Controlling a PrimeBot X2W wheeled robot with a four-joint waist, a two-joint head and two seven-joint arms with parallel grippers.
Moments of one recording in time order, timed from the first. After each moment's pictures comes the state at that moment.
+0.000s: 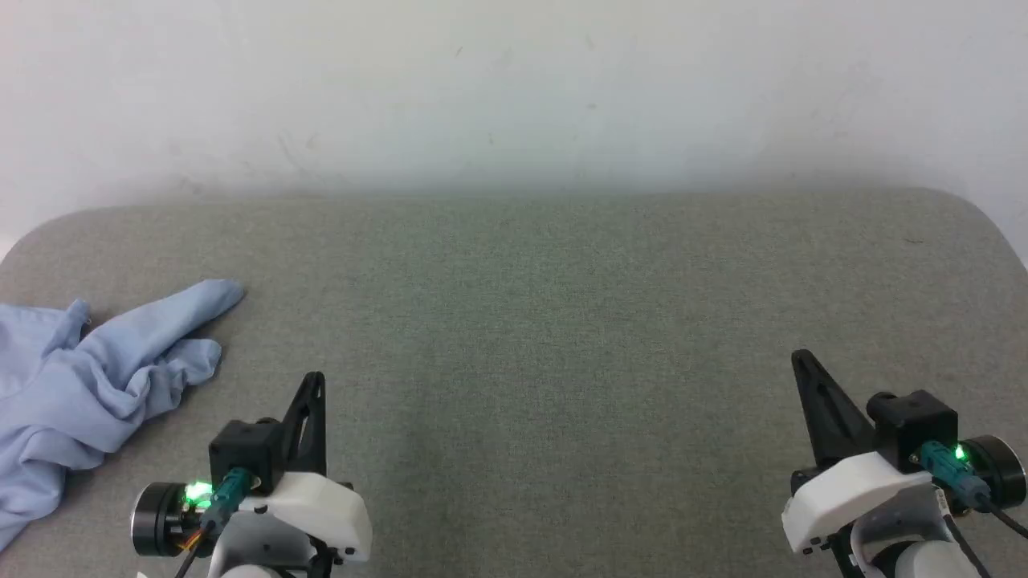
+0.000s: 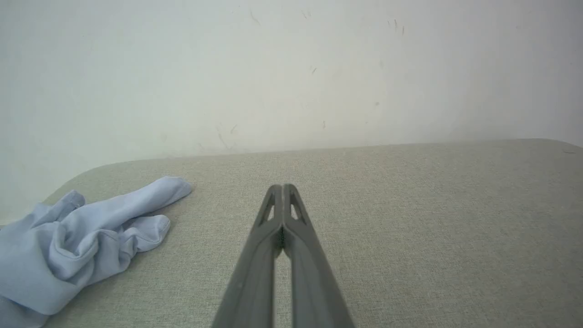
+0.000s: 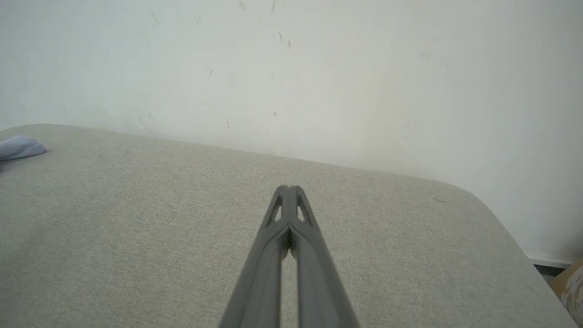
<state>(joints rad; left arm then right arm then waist) 0.01 0.05 0.00 0.00 -0.01 -0.01 0.00 0.01 -0.05 0.00 0.00 0.01 0.13 0.00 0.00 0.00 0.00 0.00</state>
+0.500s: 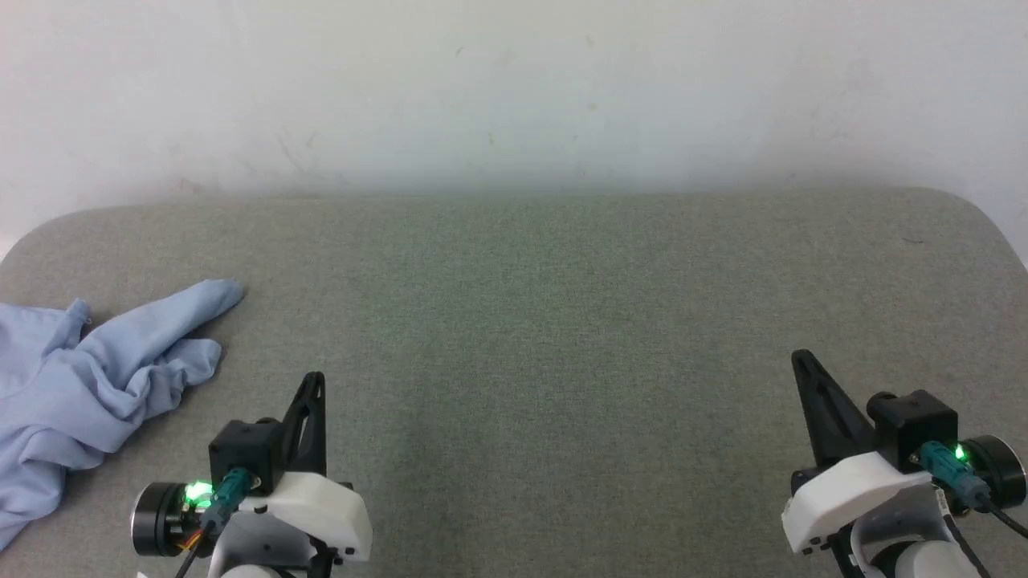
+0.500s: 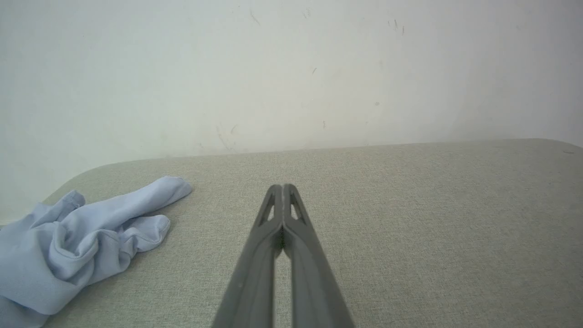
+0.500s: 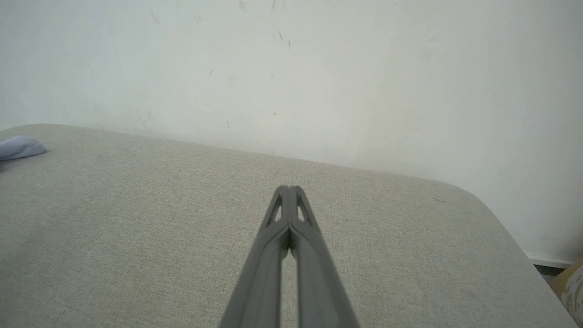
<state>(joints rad) 0.01 0.05 0.00 0.00 -0.01 -0.01 0.00 0.01 -0.05 0.00 0.00 0.01 0.13 0.00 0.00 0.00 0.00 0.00</state>
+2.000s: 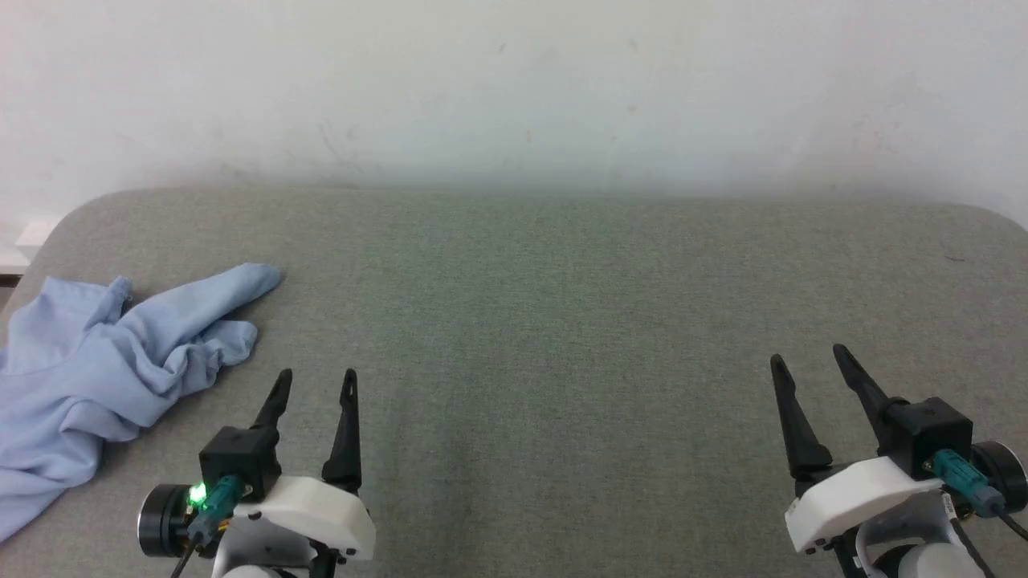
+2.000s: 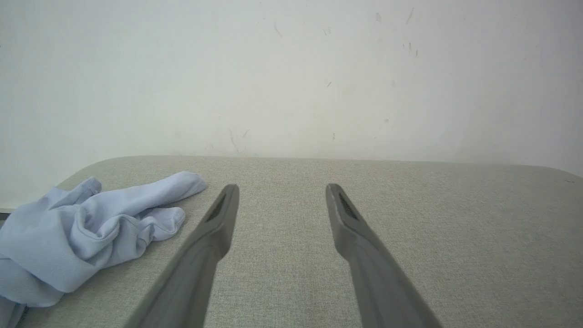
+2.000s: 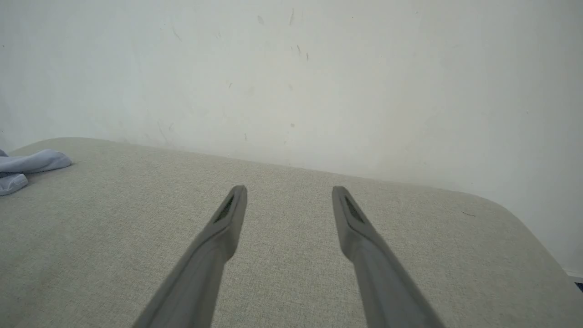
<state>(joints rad) 0.01 0.05 -0.01 0.02 -0.07 -0.02 -0.05 0.01 -0.05 -0.01 0.02 0.05 0.13 -0.06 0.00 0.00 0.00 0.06</state>
